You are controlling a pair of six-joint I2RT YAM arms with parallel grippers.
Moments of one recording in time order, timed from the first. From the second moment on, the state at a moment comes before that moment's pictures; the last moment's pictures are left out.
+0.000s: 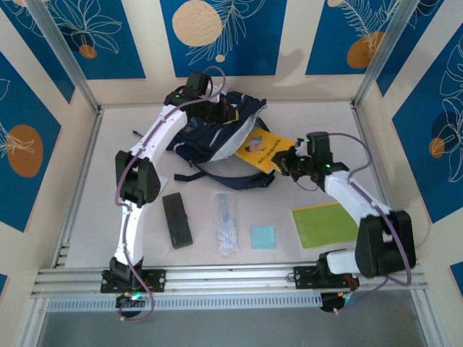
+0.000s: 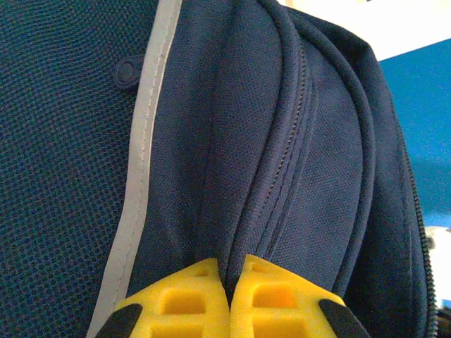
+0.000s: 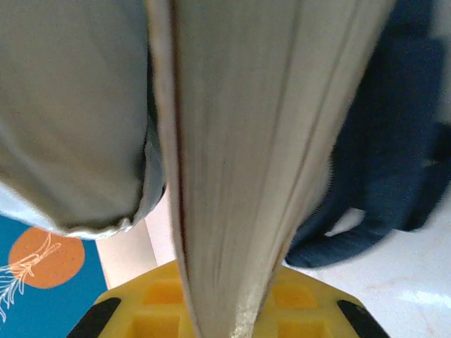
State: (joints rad) left arm -0.43 2.25 2.27 -0.78 0.67 -0.52; right arm 0.20 1.39 0.86 -0.20 -0.58 1.02
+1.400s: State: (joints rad) left arm -0.32 2.24 2.22 -0.63 0.77 -0.70; right arm 0.41 2.25 1.55 0.13 -0.74 1.00
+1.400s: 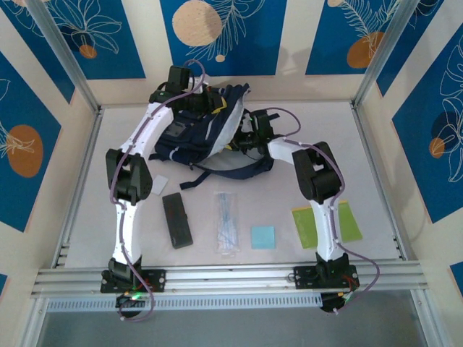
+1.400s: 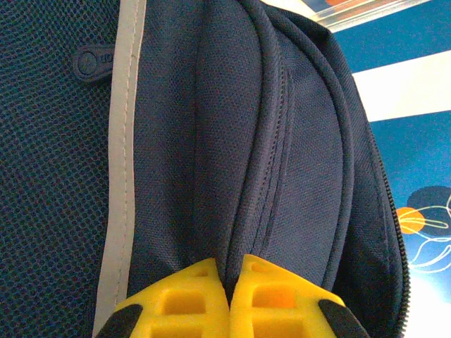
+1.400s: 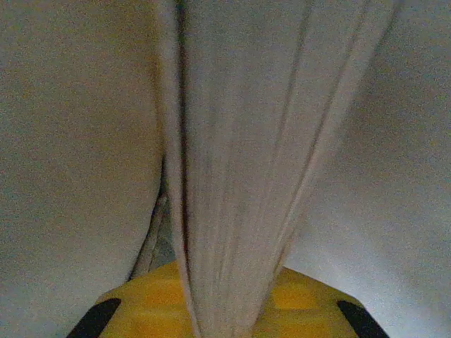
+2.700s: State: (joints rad) left arm -0.53 1.91 1.59 -0.53 0.50 -0.67; right arm -0.04 1.31 0.94 -0.84 -0.33 0.78
